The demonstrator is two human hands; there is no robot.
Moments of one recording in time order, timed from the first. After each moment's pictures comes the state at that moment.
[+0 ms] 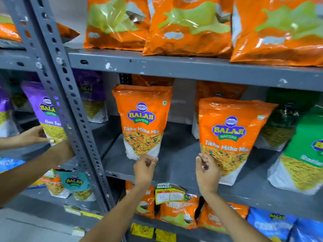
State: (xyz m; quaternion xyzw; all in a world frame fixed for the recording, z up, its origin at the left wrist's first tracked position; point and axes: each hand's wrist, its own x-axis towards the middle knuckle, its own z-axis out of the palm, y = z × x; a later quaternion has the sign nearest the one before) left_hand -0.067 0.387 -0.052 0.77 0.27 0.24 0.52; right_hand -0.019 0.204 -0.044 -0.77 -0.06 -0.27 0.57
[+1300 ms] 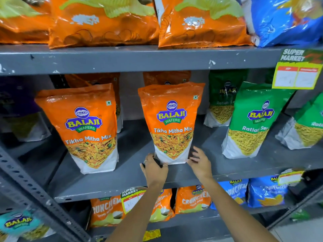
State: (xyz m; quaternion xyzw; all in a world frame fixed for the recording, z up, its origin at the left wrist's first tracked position) left_hand 0.017 0.138 -0.052 0.86 0.13 0.13 0.48; right_hand 0.024 -0.018 -0.047 -0.79 0.11 -0.09 0.60
